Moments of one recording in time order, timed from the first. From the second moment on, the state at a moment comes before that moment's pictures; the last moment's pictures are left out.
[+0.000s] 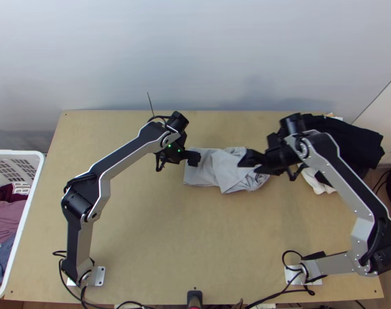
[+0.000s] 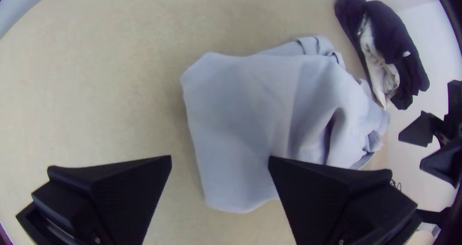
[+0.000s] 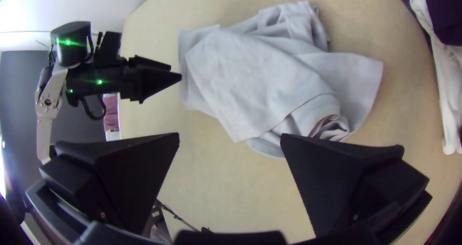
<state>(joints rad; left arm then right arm) -0.57 2.10 1.87 -0.93 0.21 -0.35 0.28 1.54 1.32 -0.96 -0.53 0.40</state>
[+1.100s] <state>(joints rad) -0.55 2.06 1.89 -0.99 0.19 -0.35 0.45 1.69 1.22 -0.75 -0.50 0.44</state>
